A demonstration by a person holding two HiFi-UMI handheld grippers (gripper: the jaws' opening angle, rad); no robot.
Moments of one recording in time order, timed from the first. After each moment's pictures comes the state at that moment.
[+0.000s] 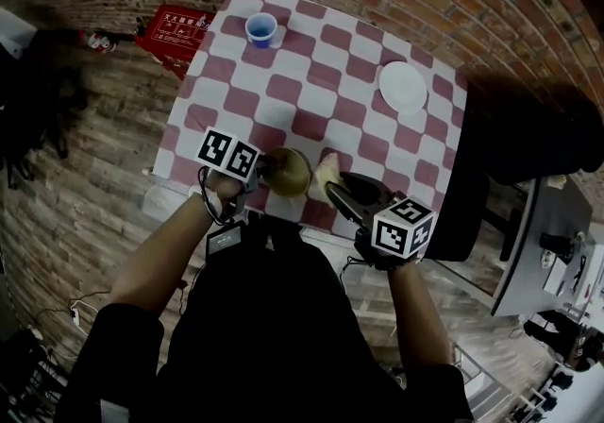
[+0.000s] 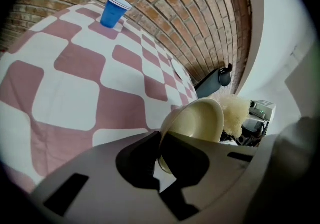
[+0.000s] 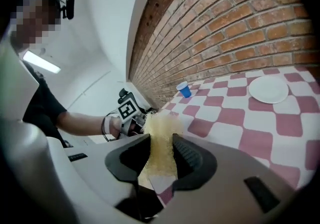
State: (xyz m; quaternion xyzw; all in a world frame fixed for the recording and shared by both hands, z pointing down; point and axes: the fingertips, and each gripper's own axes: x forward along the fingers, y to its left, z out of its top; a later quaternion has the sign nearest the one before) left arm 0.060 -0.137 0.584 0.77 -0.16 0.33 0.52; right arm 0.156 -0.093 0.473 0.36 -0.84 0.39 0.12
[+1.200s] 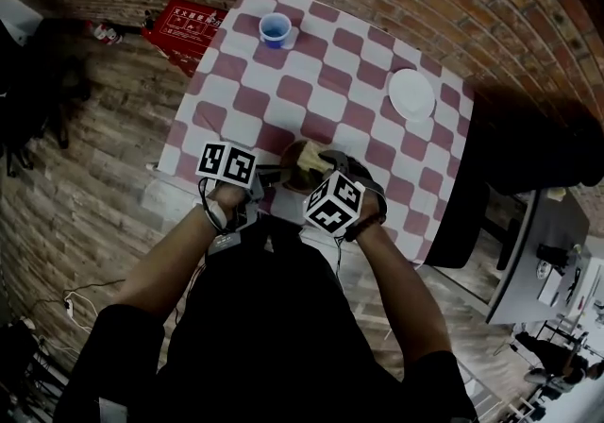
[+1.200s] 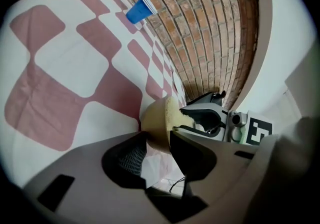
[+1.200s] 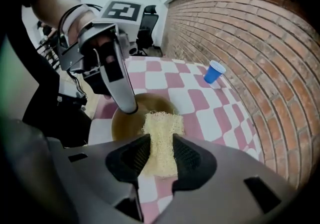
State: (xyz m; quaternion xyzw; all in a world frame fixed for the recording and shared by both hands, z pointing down) left arm 0.062 -0.126 0.577 0.73 -0.17 0.20 0.63; right arm 0.113 -0.136 0.569 0.29 -0.77 0.07 0.56
